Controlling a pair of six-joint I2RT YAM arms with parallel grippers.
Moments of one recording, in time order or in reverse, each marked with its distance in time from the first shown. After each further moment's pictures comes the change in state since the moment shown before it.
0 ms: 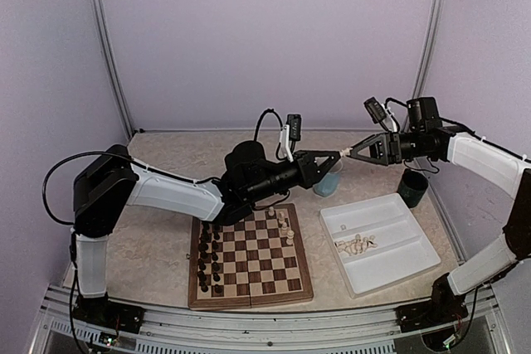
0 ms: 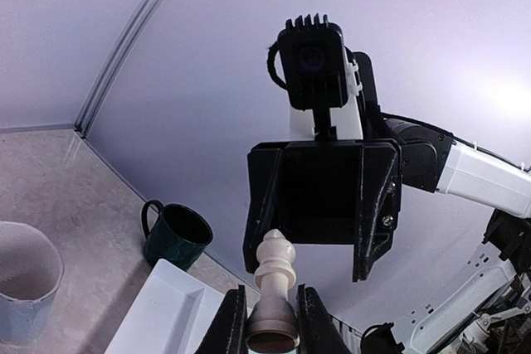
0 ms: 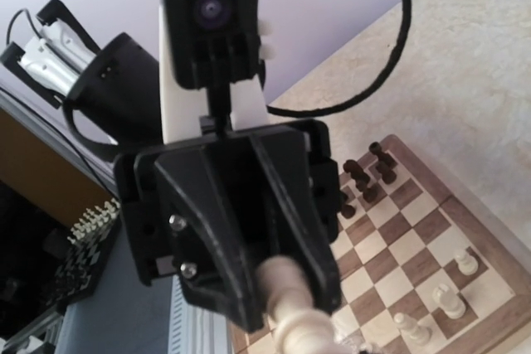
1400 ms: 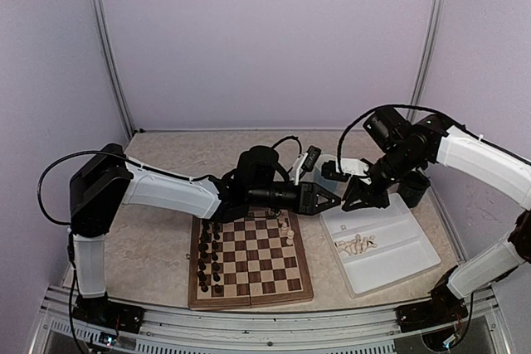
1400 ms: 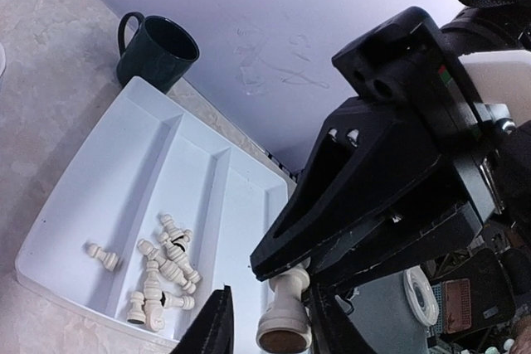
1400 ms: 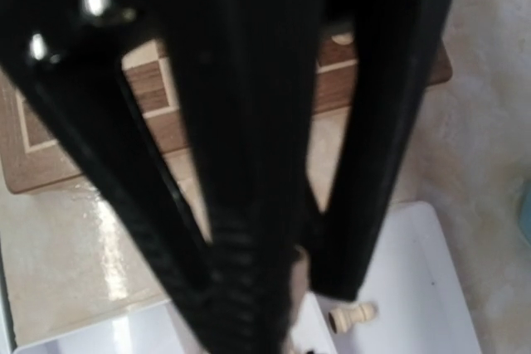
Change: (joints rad) left arm 0.006 -0.023 0.006 -0.419 0.314 -0.021; right arm 0.423 -0.027 0.149 -0.625 0.963 -0.728
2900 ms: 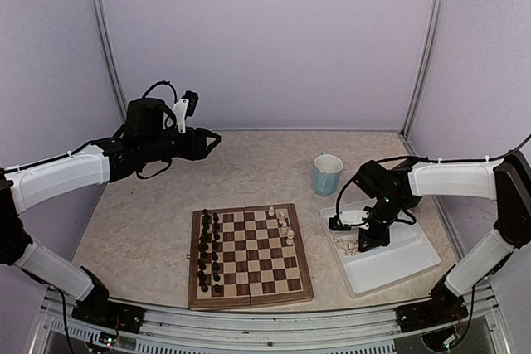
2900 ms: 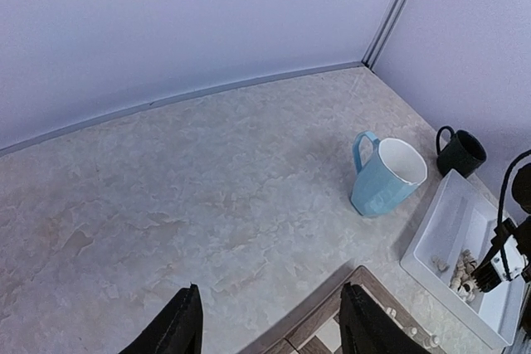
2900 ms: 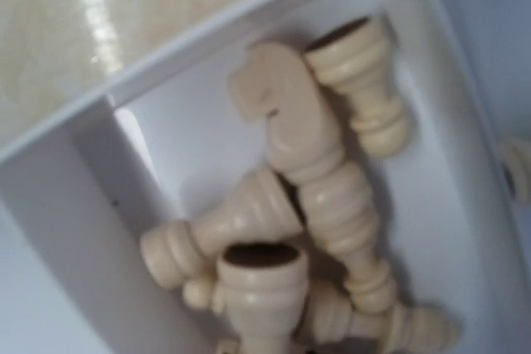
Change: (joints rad) left arm 0.473 -0.636 -0.275 -0.532 -0.372 0.469; right arm -0.043 0.146 -0.367 0.180 0.226 0.029
